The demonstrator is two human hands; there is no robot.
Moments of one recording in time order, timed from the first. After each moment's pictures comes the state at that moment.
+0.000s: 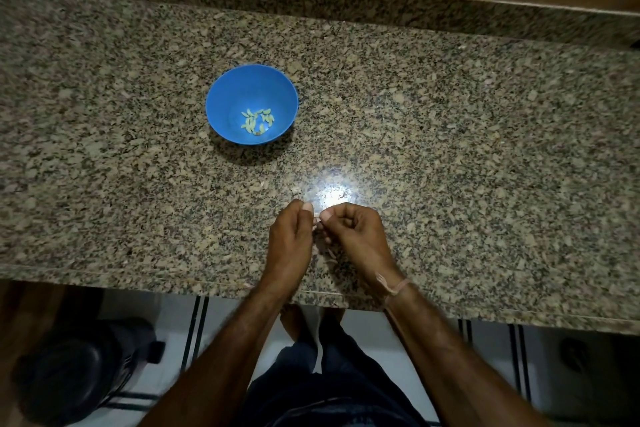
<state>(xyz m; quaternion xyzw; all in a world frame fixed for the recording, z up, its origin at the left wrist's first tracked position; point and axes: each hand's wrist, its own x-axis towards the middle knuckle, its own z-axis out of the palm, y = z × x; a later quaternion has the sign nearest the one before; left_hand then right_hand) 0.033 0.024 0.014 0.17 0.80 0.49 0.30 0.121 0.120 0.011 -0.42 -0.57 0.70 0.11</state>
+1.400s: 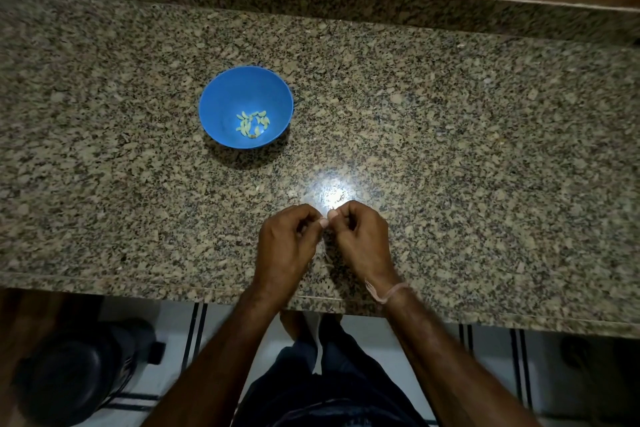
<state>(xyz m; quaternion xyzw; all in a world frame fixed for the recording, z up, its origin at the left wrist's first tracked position) 0.024 0.023 0.013 0.32 0.82 0.43 0.20 0.118 0.129 0.010 -0.45 -0.72 0.52 0.12</state>
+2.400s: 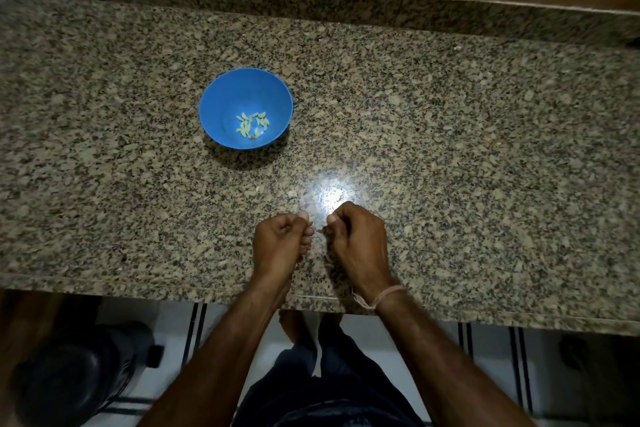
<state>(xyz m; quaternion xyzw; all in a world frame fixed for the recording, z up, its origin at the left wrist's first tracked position) 0.027 0.025 0.005 -0.02 0.75 0.55 0.37 0.120 0.123 -0.002 -0.42 -0.81 0.39 0.13</state>
